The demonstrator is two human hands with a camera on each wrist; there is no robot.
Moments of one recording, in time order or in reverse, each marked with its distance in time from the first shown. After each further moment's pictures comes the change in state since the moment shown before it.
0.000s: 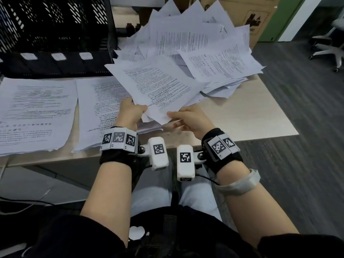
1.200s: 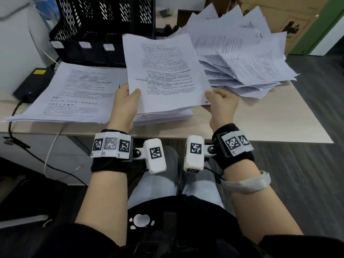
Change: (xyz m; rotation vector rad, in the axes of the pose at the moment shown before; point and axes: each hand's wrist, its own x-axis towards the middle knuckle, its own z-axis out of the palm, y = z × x) left_hand -0.053 0.001 -0.096 -0.130 0.145 0.239; right_hand -0.004 -0.006 0.050 0.295 0.488 -0.333
